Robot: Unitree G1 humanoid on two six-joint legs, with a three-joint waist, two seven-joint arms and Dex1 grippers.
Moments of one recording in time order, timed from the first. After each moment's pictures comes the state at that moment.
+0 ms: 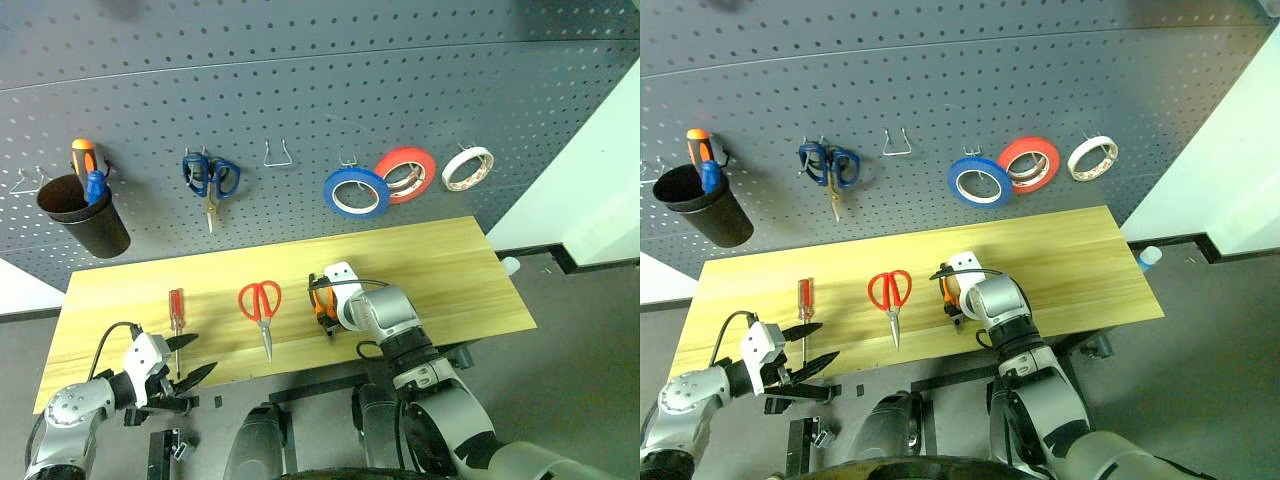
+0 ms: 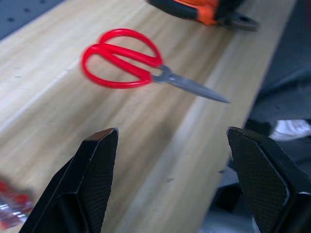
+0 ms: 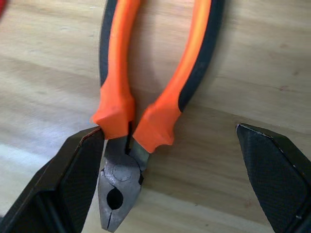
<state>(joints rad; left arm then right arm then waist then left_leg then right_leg) 0.14 0.62 0.13 0.55 -0.29 -0.47 -1.15 -0.62 0.13 0.11 0.49 -0.07 1.11 0.14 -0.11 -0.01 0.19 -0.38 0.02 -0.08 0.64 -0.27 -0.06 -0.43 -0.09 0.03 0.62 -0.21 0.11</state>
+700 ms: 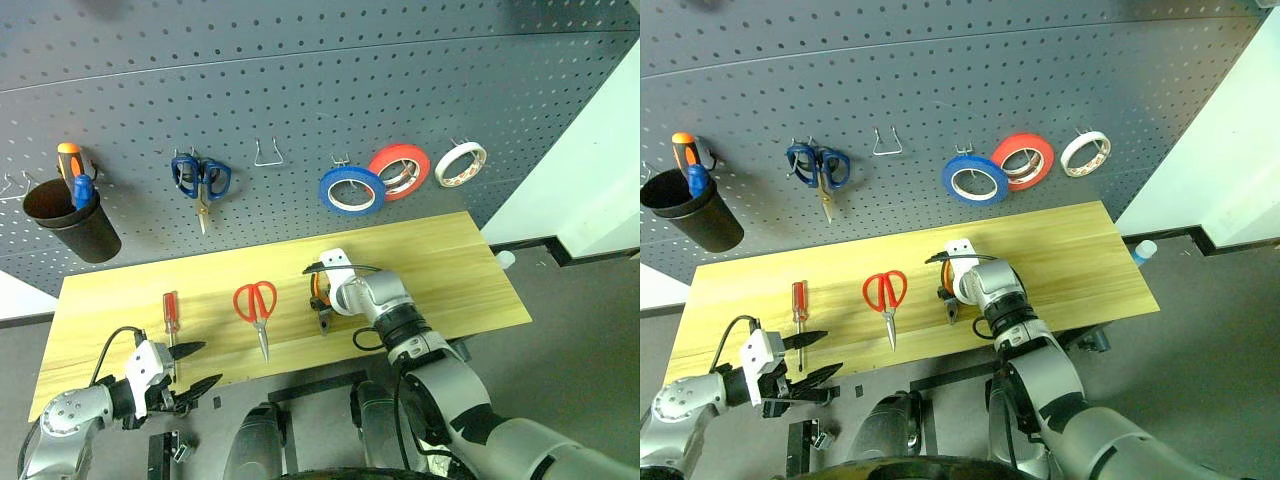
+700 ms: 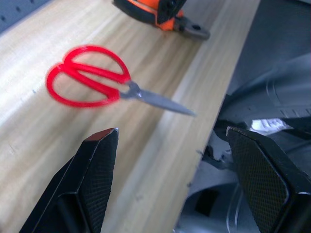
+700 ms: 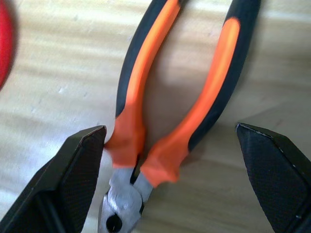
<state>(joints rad) 0.25 0.64 0.14 0.26 -0.30 -0.30 -1.11 -0.80 0.13 0.05 0.78 0.06 0.94 0.04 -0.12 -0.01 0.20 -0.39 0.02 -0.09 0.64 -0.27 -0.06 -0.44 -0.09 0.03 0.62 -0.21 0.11</state>
